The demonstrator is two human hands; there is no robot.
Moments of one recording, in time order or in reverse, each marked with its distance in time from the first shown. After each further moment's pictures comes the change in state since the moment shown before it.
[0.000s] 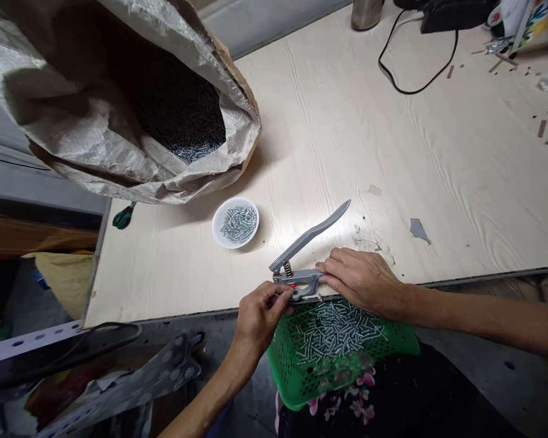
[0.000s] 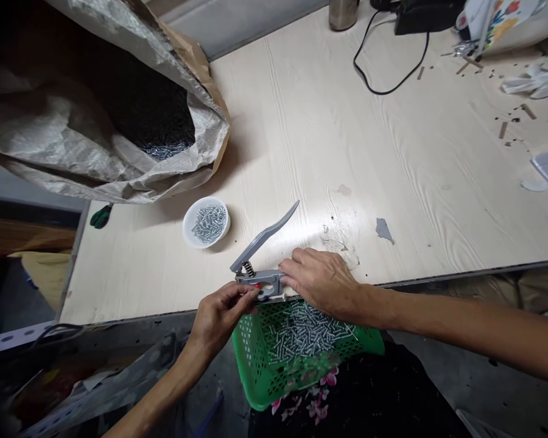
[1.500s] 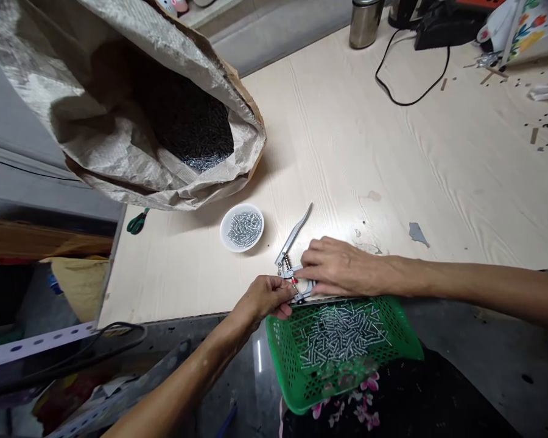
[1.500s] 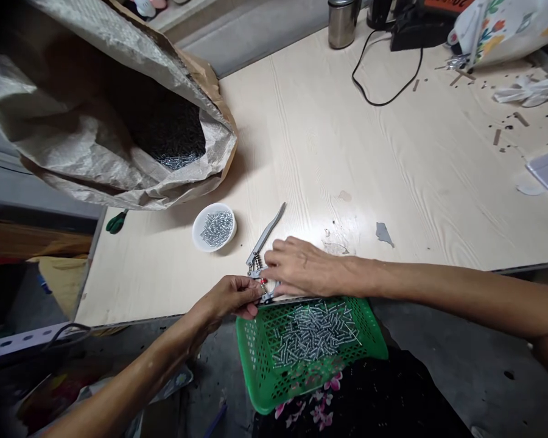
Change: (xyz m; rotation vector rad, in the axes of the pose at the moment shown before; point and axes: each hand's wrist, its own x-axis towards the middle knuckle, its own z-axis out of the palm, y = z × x) left_hand 0.031 0.016 -0.016 -0.043 -0.327 -0.411; right_hand 0.051 0.009 -0.024 0.019 -0.196 -0.455
